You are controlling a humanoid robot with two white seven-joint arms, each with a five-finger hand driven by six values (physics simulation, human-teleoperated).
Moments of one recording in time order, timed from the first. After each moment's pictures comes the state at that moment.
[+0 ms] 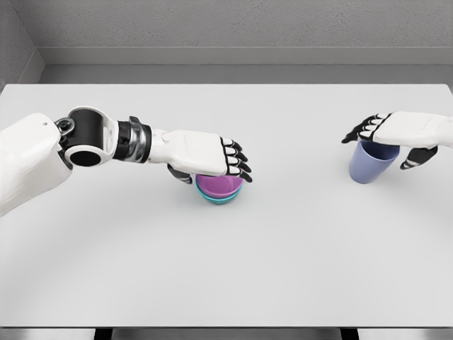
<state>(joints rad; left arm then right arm) -0.98 0.58 -1.09 -1.49 -0.50 -0.61 -0.49 -0.74 -0.99 0.72 -1.38 0.33 -0.61 0.61</state>
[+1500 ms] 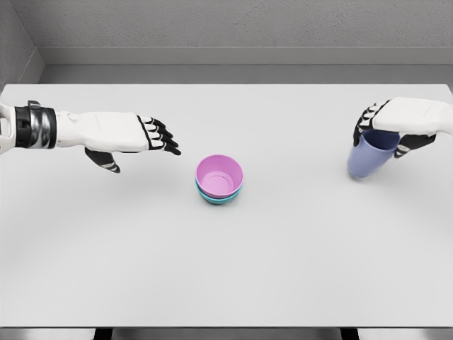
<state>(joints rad) -1.00 0.90 -1.08 -1.52 -0.28 -0.61 -0.49 -0.78 -0.99 0.71 -1.39 0.26 -0.61 0.61</state>
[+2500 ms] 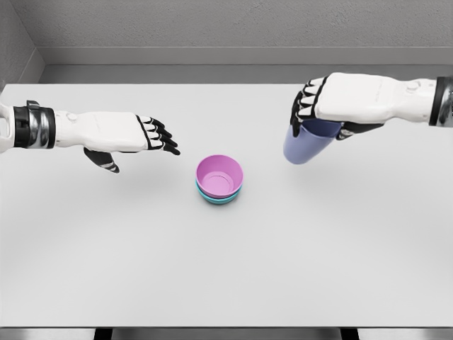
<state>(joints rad) -1.00 0.91 -1.08 -1.52 -0.28 -0.61 -0.49 -0.85 -0.89 0.68 -1.67 0.21 -0.62 0.61</state>
